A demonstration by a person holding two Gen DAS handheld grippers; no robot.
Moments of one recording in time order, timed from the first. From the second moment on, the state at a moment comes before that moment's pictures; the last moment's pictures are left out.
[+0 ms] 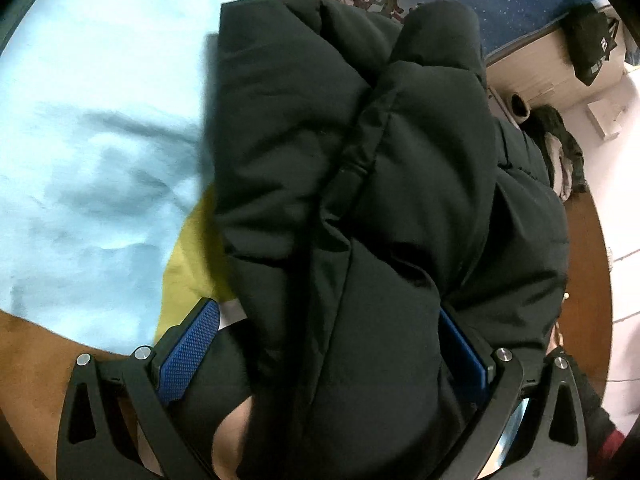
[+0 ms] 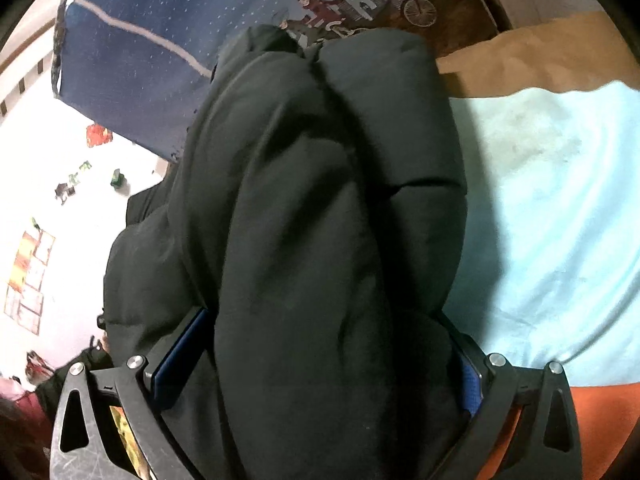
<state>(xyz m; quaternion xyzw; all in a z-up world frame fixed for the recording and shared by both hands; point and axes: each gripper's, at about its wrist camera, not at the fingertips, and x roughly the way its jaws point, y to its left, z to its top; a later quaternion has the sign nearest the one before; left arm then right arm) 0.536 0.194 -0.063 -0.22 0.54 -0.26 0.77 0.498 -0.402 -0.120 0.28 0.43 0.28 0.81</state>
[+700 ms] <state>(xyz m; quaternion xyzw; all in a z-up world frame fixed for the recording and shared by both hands) 0.541 0.198 -0.075 -0.26 0.56 -0.26 0.75 0.497 -0.384 -0.113 0.29 0.44 0.19 0.83</state>
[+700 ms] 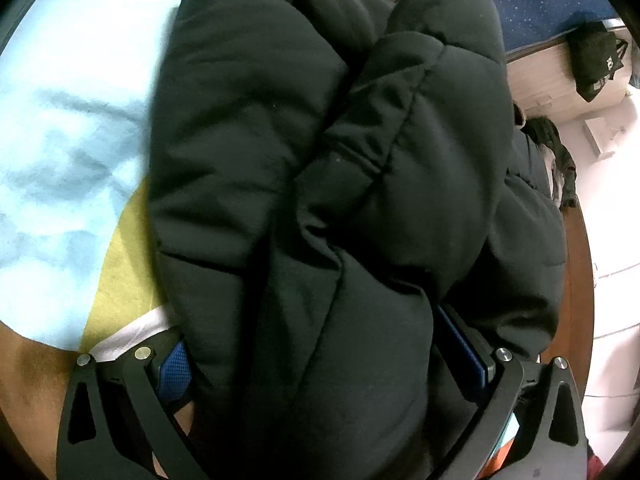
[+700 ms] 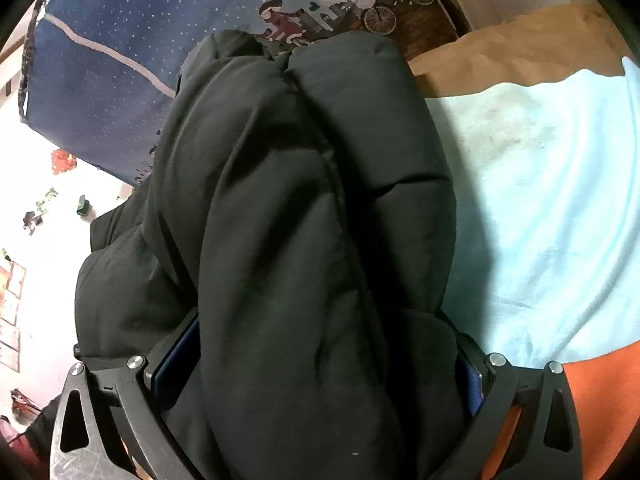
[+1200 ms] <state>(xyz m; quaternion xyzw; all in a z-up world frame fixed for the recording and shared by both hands) 0.526 0.168 -0.060 -0.24 0.52 -0.20 0.79 0.492 -0.358 -0.094 0.28 0.44 0.14 0.84</state>
